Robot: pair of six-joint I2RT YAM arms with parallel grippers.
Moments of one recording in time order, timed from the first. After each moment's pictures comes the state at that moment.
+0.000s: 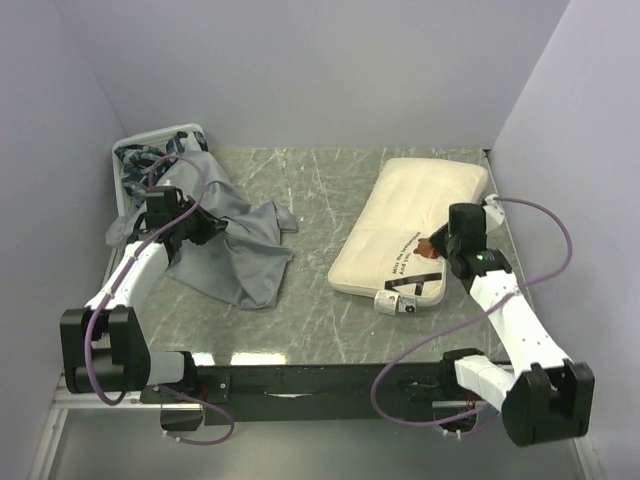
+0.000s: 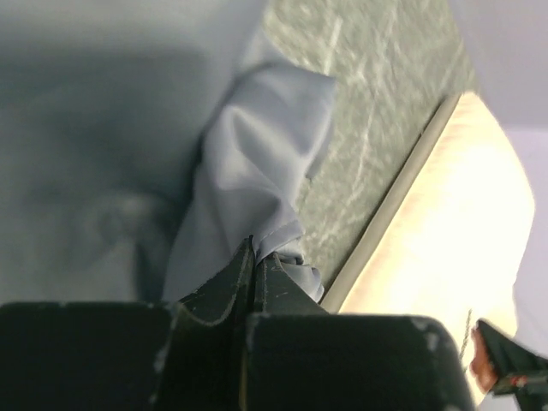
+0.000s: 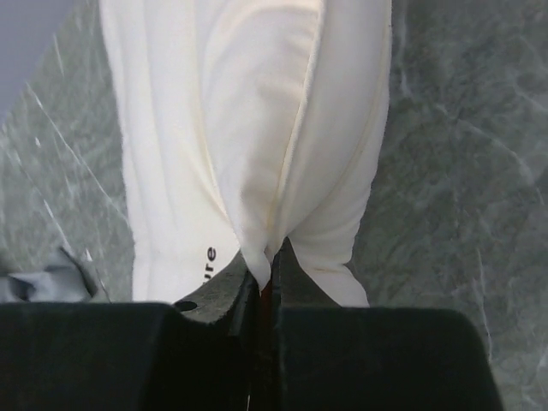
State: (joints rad) left arm 0.04 1.29 0.86 -0.23 0.32 -0.82; right arm 0.12 1.05 0.77 -0.39 0.26 0.80
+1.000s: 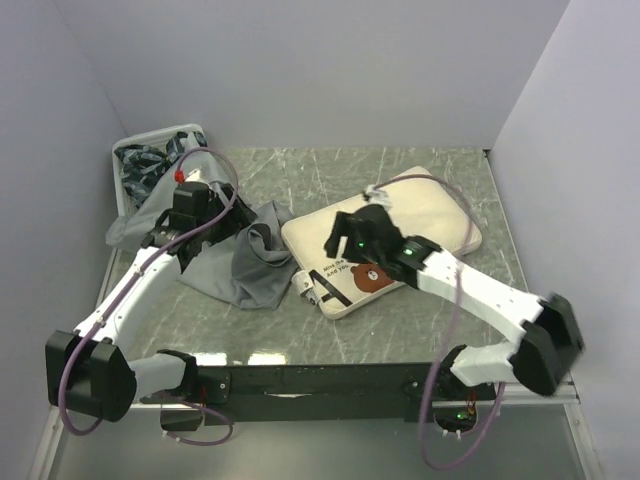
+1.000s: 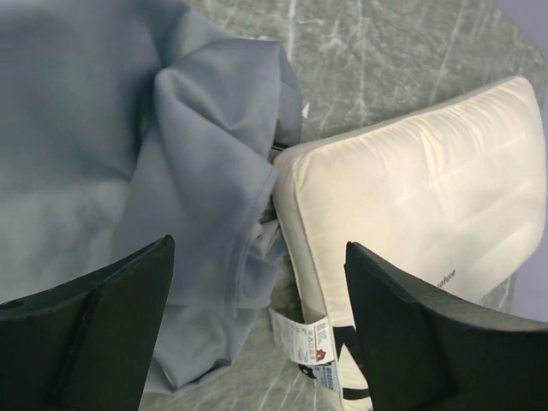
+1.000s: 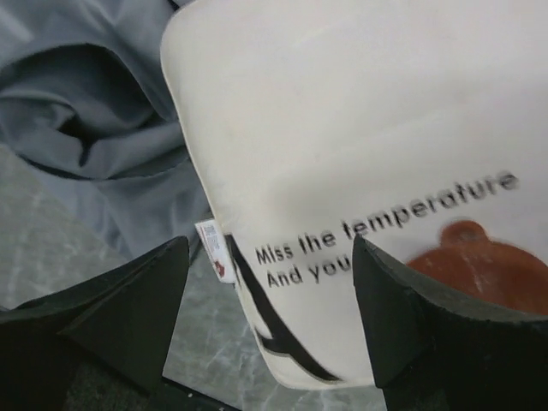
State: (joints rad) left arm -0.25 1.20 0.95 -0.35 0.06 -0.70; right arm 0.76 1.27 0.98 -0.38 0.24 0.75
